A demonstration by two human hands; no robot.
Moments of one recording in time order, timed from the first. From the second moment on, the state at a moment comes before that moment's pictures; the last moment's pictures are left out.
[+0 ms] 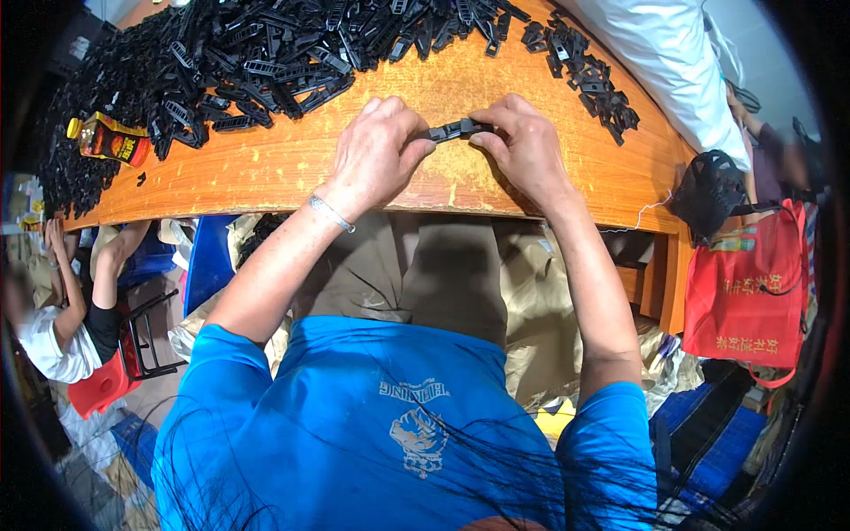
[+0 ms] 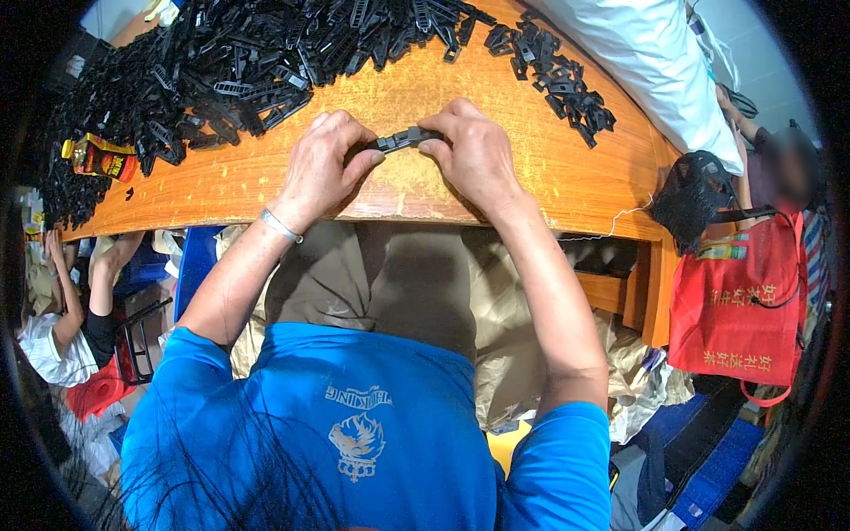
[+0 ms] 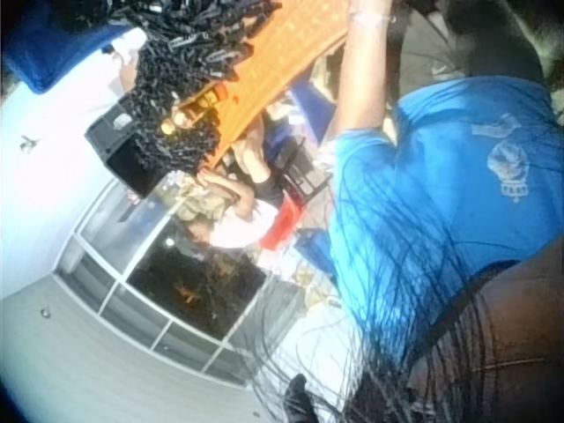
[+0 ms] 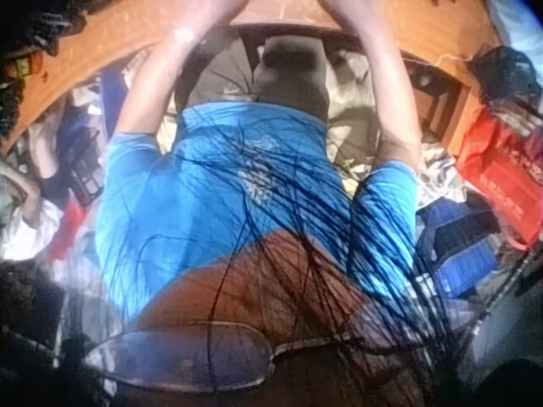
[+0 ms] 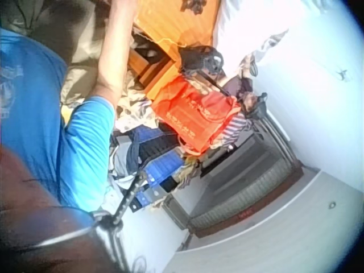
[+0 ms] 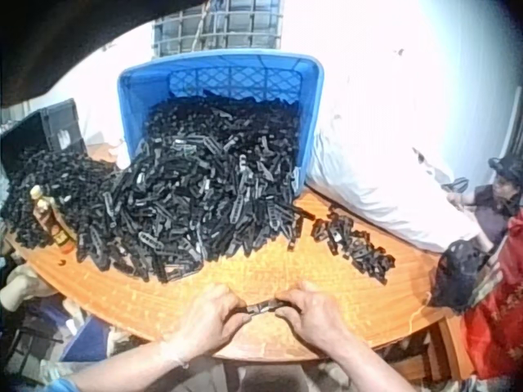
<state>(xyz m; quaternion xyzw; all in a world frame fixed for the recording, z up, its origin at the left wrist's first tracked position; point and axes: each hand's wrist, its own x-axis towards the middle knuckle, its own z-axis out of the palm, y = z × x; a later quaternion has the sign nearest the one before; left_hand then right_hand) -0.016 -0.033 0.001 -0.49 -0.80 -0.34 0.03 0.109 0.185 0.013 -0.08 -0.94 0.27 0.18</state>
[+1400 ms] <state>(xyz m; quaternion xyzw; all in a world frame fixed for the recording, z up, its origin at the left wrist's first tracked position) -0.047 -0.212 0.039 -0.30 -0.90 -0.30 -0.13 0.094 0.197 0.004 -0.02 -0.92 0.28 0.26</state>
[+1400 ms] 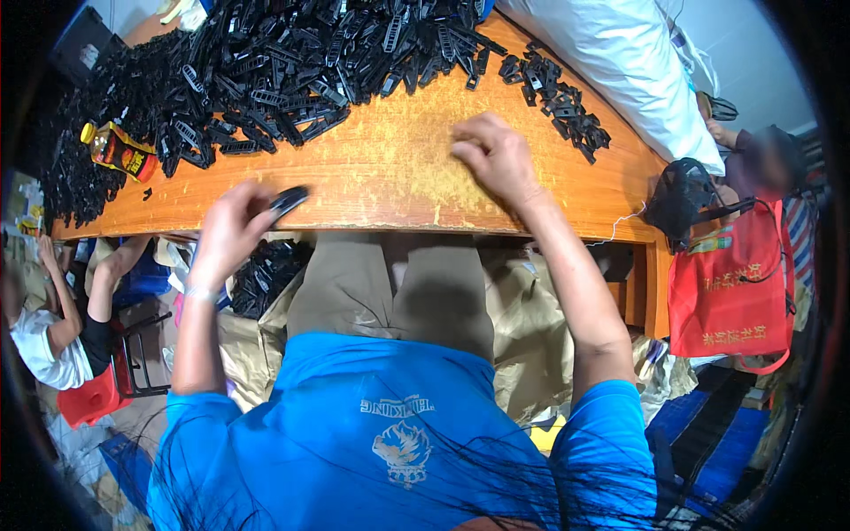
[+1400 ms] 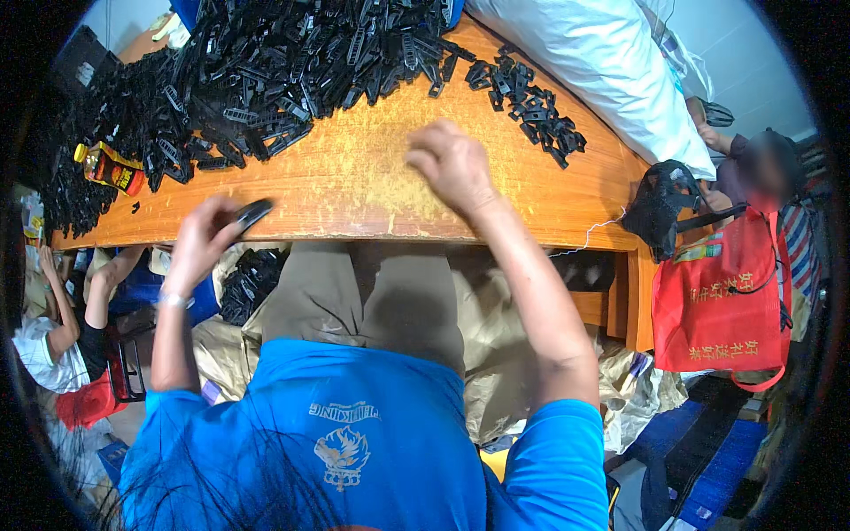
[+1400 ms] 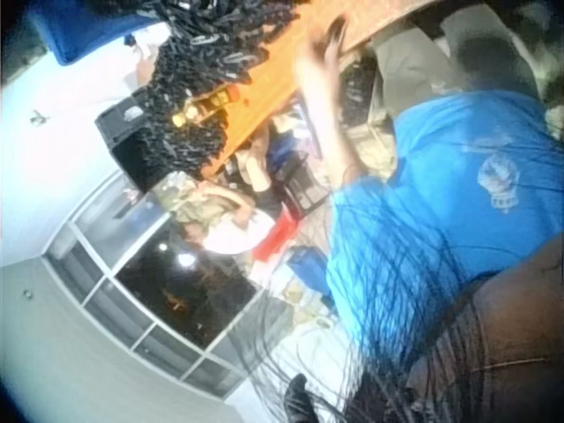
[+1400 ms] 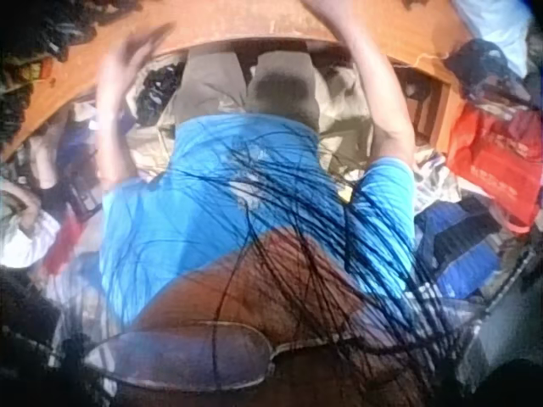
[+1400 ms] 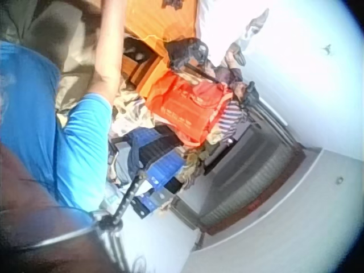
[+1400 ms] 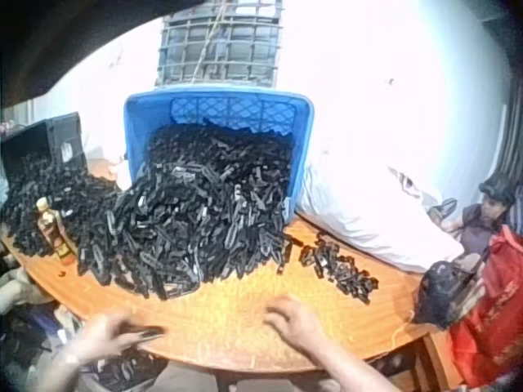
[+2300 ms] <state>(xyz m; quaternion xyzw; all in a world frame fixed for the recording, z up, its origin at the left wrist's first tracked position) -0.079 0.081 0.006 -0.48 -0.82 -0.22 0.21 0.074 0.236 0.001 -0.09 -0.90 0.31 0.29</state>
